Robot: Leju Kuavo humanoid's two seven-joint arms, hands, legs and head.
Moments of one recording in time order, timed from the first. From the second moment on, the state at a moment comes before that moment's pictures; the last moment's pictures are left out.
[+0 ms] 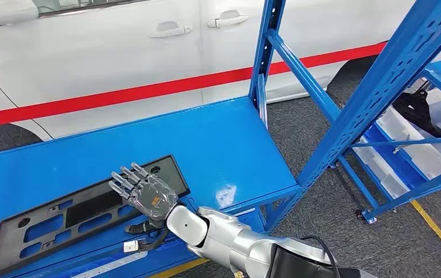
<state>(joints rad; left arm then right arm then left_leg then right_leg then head) -0.03 -0.09 0.14 -0.18 0.30 0.14 -0.14 -0.70 0.30 0.89 -0.46 1.50 -0.34 0.14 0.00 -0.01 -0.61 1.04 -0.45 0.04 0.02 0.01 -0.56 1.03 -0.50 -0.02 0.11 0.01</state>
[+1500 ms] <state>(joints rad) -0.02 -0.09 0.17 -0.18 0.27 -0.09 -0.41 -0.63 0.25 0.86 -0.59 1.43 -0.29 0.05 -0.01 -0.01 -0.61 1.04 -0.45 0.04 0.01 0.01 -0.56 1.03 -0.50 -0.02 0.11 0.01</state>
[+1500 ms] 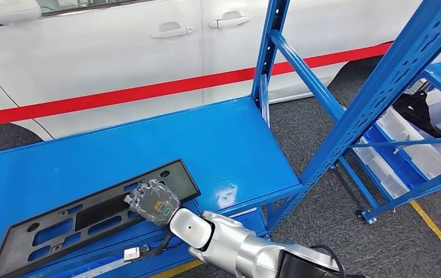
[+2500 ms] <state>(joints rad) -0.02 -0.09 0.17 -0.18 0.23 0.02 -0.42 -0.67 0.20 0.87 -1.06 1.48 -0.23 0.05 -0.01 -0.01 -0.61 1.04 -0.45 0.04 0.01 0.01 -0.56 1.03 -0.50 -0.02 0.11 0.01</state>
